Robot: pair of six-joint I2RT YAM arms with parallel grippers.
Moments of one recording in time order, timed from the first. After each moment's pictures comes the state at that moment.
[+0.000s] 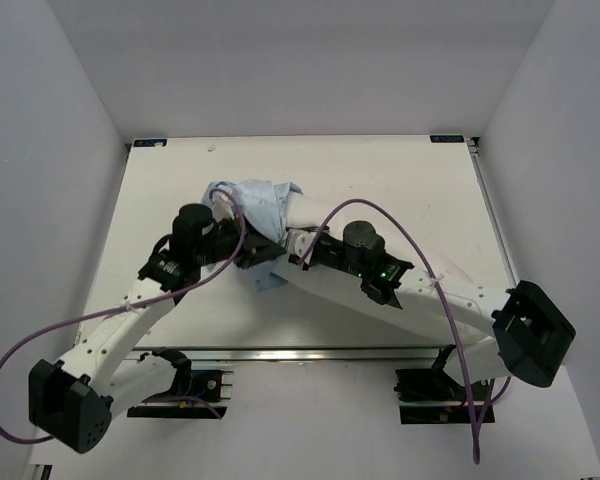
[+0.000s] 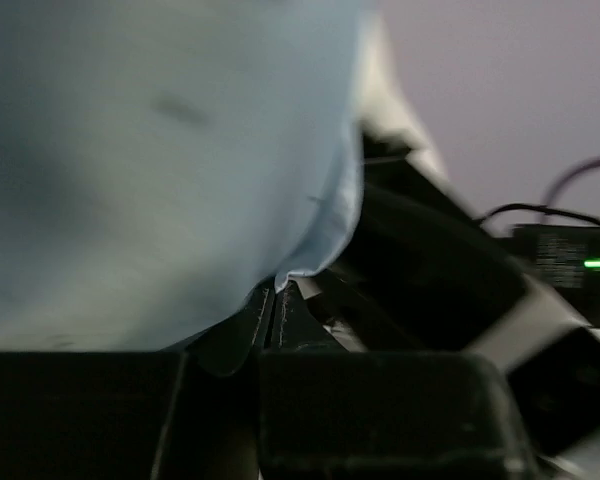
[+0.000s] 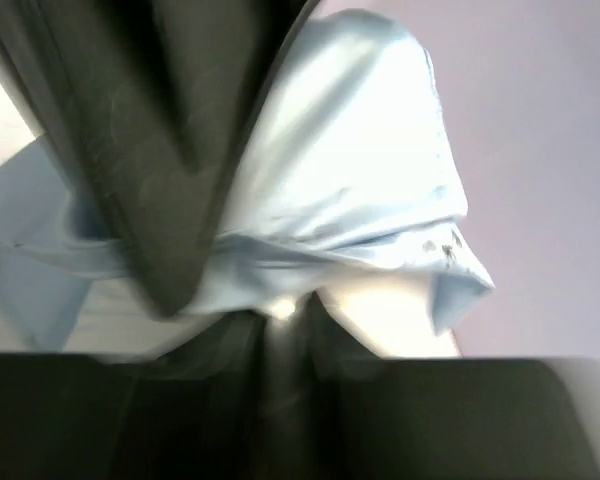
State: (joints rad) left arm -0.46 1.05 0.87 -0.16 0.57 -1.05; right arm 0.91 1.37 0.79 0.52 -0.21 -0.71
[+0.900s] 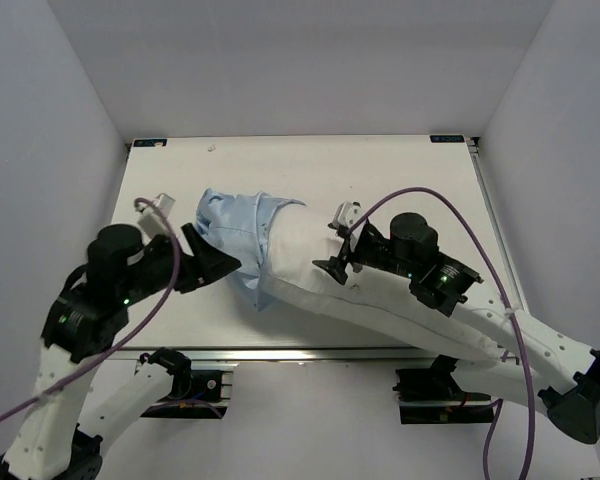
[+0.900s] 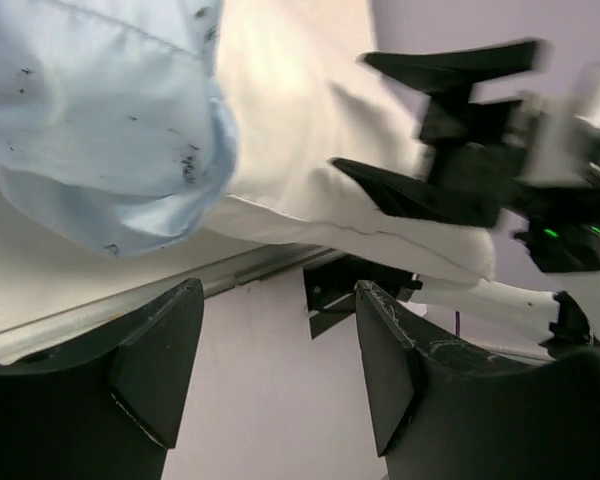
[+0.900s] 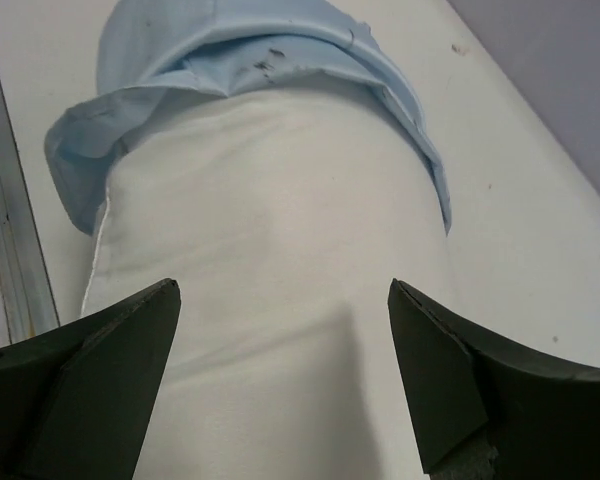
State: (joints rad) left arm -0.44 0.72 1.23 -0.98 0.30 -0.78; right arm 0.83 0.97 0.86 -0.09 -0.31 -0.33
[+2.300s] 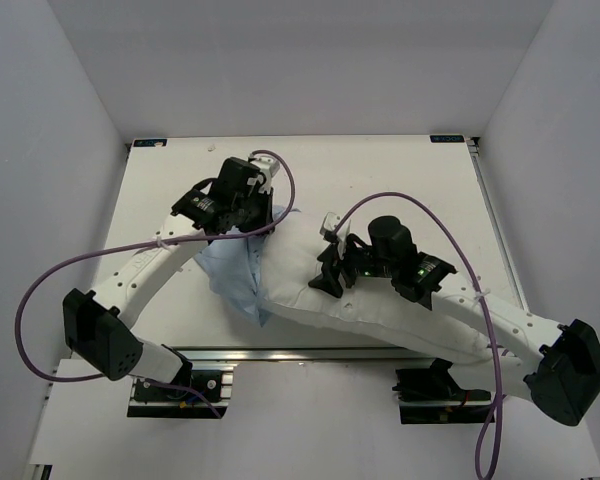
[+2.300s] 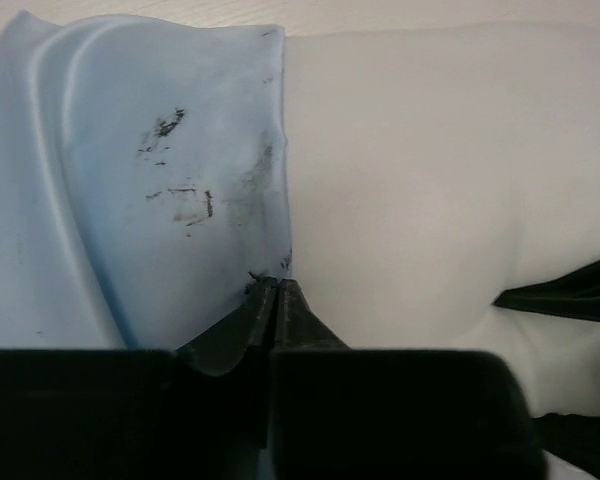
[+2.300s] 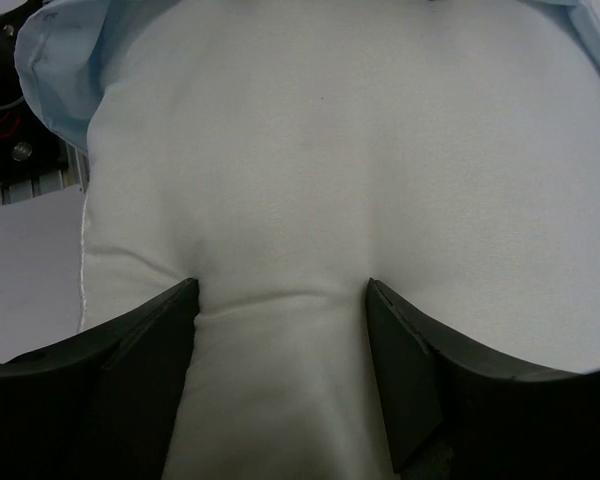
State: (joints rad) left arm -0.57 1.42 1.36 -0.73 0.07 -0.28; right arm 0.78 1.12 0.77 -0.09 -0.49 -0.16
